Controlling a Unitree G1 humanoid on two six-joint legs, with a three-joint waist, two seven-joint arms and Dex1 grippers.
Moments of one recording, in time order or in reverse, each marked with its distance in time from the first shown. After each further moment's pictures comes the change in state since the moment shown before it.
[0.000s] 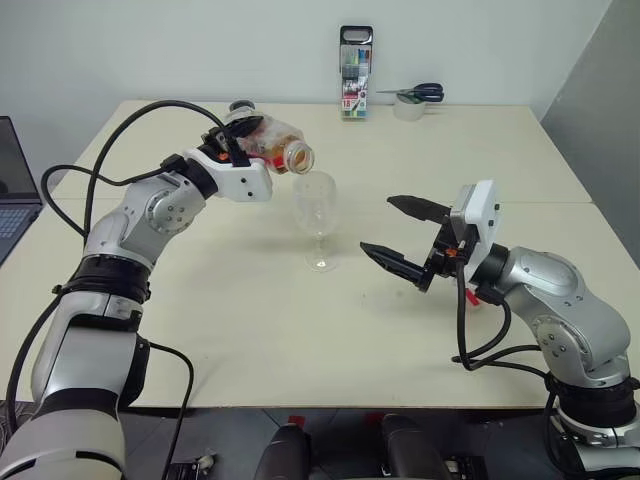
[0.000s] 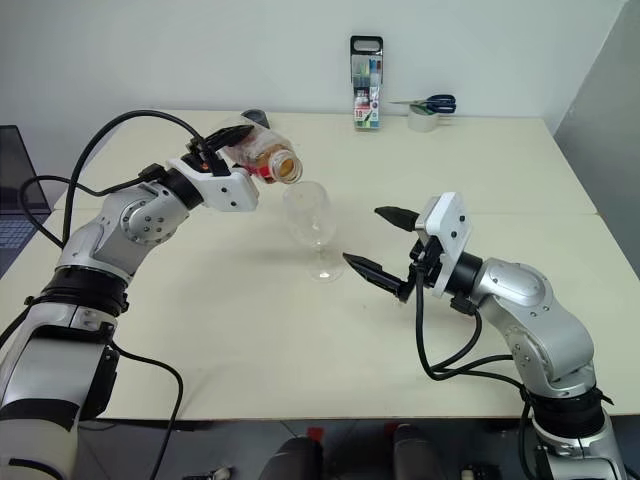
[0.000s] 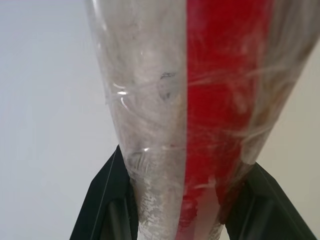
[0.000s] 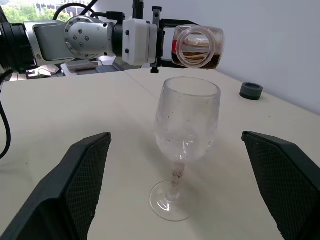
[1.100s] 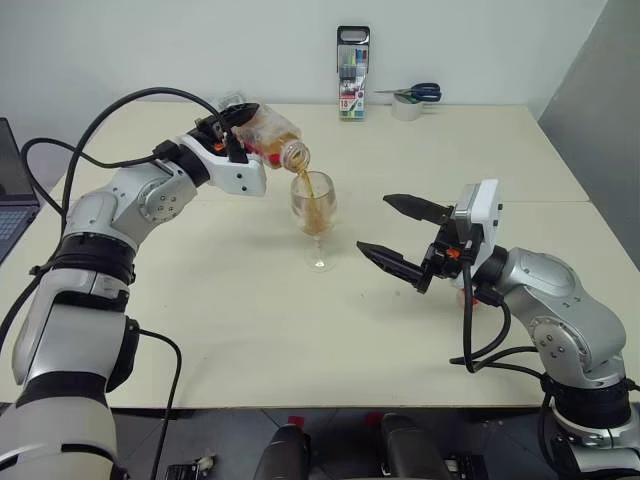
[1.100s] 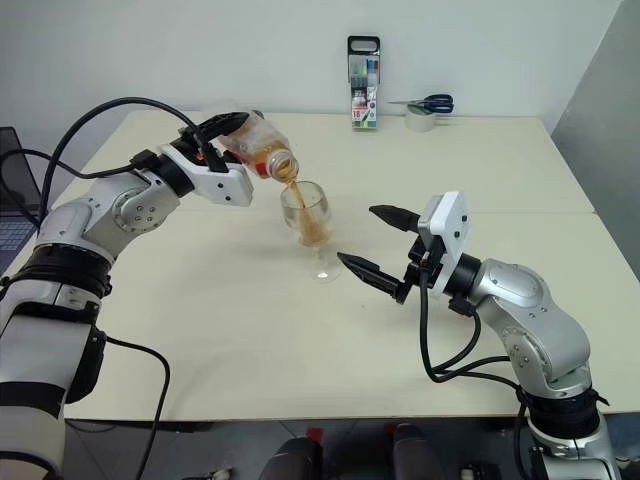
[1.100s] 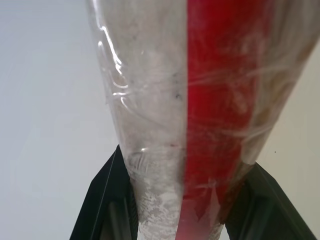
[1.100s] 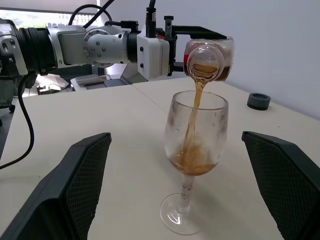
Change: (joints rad) left arm -0.120 0.051 -0.089 0.136 0.139 -0.081 0.147; right arm 0.005 0.024 -0.004 0.004 0.041 -0.022 0.022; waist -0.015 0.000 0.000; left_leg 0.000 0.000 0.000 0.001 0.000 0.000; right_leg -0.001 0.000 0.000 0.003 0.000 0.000
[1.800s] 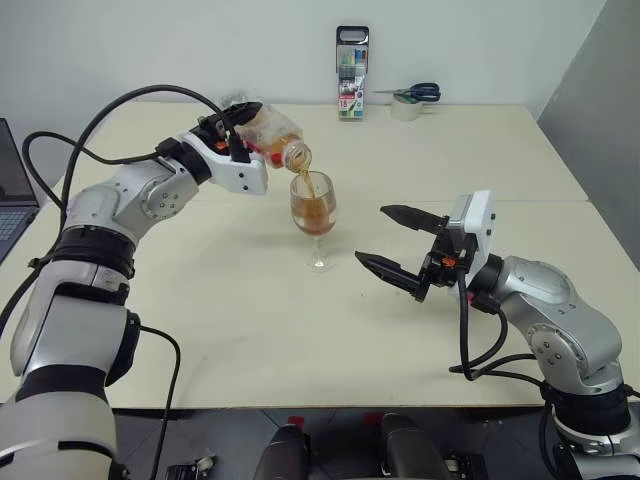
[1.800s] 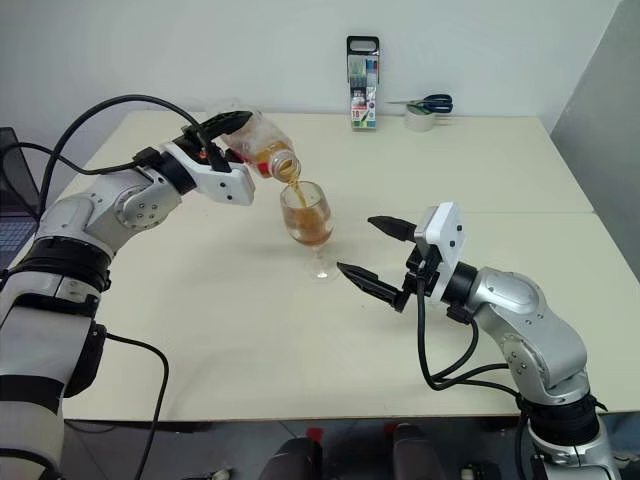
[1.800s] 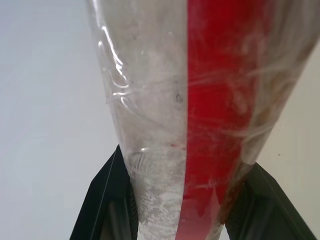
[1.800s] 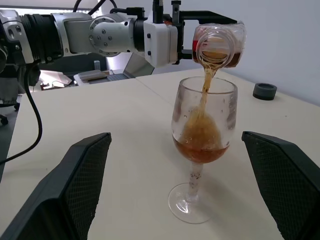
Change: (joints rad) left arm -0.051 0.005 -0.042 0.051 0.018 -0.018 0.043; right arm 0.036 0.000 0.018 -0.005 -0.002 -0.002 -0.001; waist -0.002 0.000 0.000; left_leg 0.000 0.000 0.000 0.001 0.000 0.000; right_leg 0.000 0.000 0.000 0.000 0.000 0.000
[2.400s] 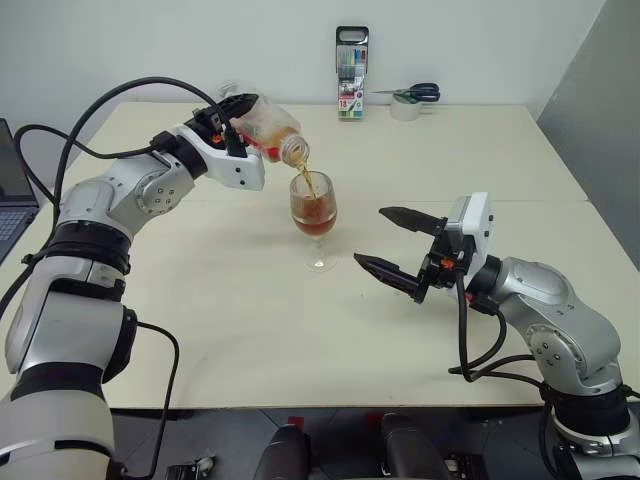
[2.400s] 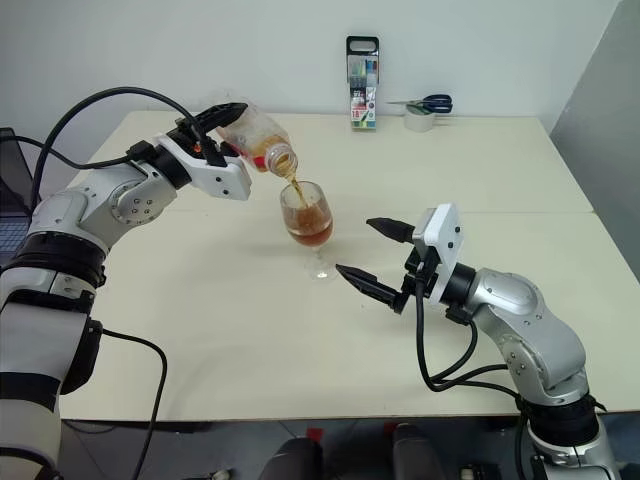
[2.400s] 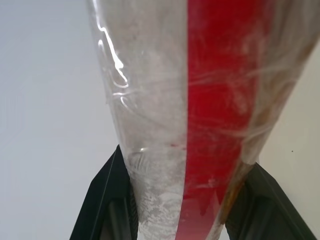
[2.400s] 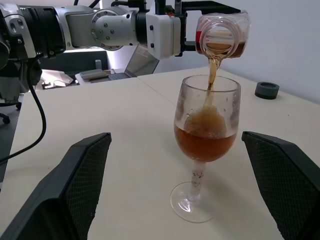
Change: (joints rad) left arm -0.014 0.008 -0.001 0.008 0.012 -0.003 0.018; right arm 0.002 -0.001 0.007 0.000 -0.001 -0.001 0.001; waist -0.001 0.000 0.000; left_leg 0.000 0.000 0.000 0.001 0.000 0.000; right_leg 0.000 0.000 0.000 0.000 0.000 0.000
